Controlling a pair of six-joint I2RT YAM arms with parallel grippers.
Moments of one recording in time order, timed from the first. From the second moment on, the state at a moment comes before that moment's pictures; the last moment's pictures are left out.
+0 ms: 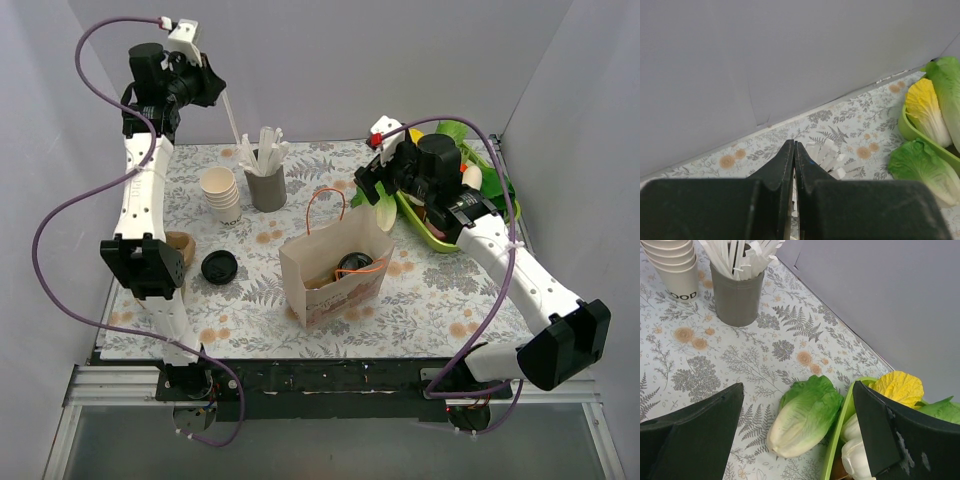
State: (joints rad) left arm 0.00 1.97 2.25 -0.49 0.47 0.01; right arm 0.52 1.34 1.31 -0.22 -0.21 -0.35
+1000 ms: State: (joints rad) left arm -0.01 1.07 1.89 -0.42 1.08 -0.27; right arm 0.48 1.28 1.41 -0.50 0.09 -0.48
